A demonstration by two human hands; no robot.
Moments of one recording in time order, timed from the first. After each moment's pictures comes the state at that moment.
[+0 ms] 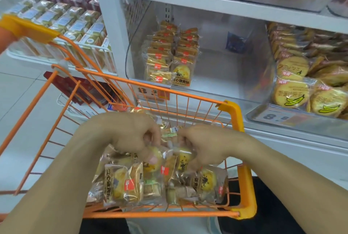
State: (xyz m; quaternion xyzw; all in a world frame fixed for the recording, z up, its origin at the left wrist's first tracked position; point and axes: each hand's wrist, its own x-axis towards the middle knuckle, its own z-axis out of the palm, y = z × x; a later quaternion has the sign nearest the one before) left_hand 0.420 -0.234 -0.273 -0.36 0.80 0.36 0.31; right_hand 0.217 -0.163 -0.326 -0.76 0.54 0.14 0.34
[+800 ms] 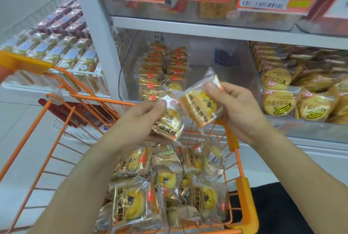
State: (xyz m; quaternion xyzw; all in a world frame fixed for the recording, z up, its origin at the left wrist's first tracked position) left_hand 0.386 -0.225 -0.272 -0.47 0.54 0.67 -0.21; right_hand 0.172 -0.173 -0.284 -0.38 0.55 -0.55 0.49
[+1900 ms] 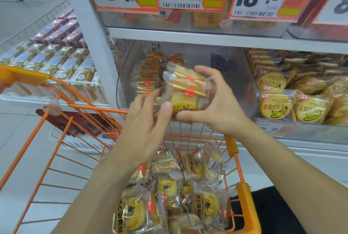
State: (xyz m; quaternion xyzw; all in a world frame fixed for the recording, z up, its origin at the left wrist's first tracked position) left_hand 0.382 -0.232 -0.299 -0.44 0.81 0.28 -0.26; right_hand 0.181 -0.192 -0.282 -0.55 0.58 -0.49 0.34
